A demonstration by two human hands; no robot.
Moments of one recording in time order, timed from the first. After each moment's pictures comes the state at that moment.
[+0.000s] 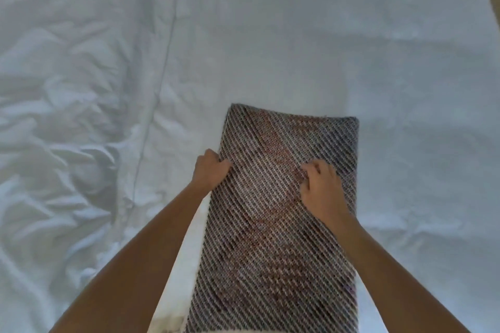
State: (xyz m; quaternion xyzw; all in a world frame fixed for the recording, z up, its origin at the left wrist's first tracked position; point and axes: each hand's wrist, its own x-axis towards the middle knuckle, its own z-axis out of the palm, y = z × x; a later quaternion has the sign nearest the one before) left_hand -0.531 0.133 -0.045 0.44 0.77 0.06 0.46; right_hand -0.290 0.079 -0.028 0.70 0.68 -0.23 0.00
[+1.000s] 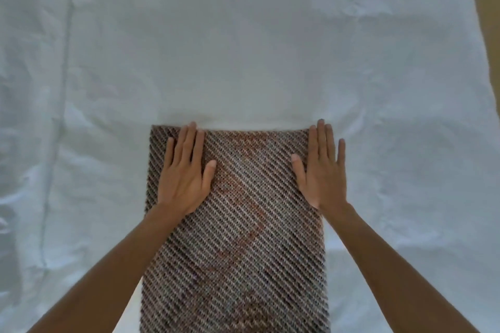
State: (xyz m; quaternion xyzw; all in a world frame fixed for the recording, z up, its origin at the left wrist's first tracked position) left_hand -0.468 0.188 -0.109 0.80 0.59 -0.05 0.12; right_hand -0.190 0.153 -0.097 0.74 0.66 -0.12 0.04
